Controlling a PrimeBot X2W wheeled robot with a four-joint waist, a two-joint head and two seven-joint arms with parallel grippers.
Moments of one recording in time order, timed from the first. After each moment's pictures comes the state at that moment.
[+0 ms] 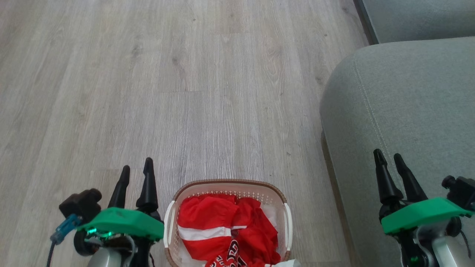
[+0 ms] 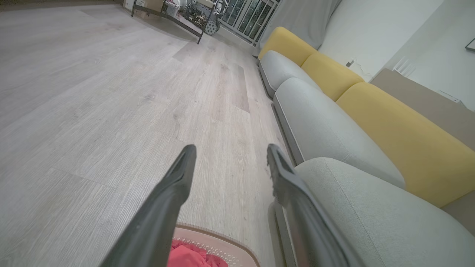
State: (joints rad) left arm -0.02 0.03 -0.15 0.15 -0.59 0.04 -0.13; right arm -0.01 -0.18 0.06 0.15 0.76 0.13 -0.13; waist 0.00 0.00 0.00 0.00
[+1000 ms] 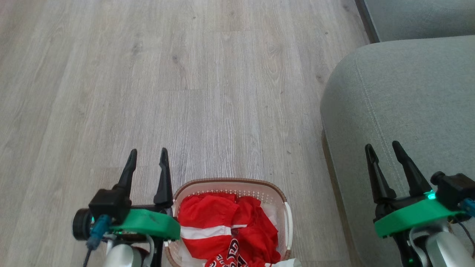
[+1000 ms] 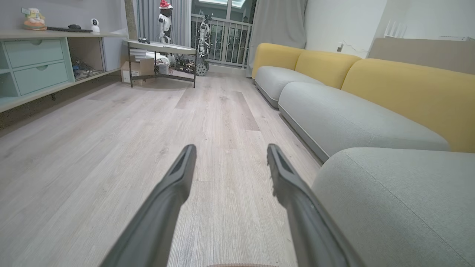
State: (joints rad) left arm -0.02 0.04 -0.23 0.08 -0.22 0.11 -0.22; right arm -0.01 -0.22 0.11 0.09 0.45 0.13 -0.21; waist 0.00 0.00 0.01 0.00
